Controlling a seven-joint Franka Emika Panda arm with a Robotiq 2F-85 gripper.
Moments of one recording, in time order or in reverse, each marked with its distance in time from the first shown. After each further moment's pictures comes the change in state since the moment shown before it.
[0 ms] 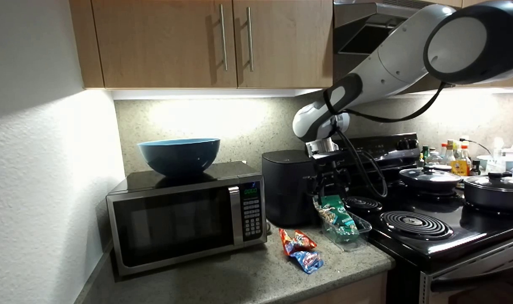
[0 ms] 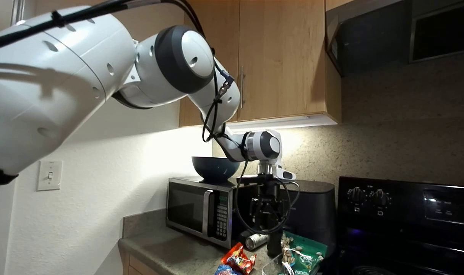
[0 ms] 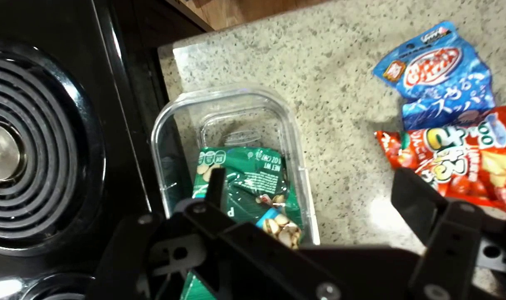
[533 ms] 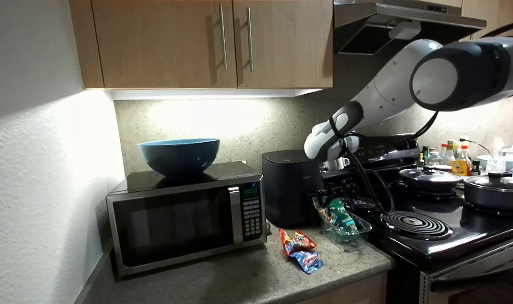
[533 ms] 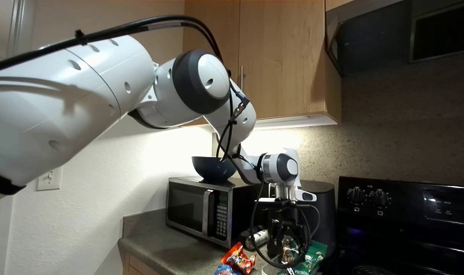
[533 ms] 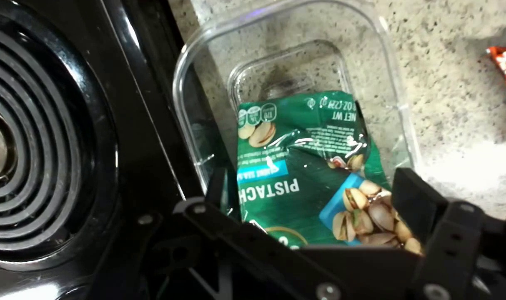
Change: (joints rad) arm -0.065 0.140 -0.028 0.045 0.000 0.150 0.047
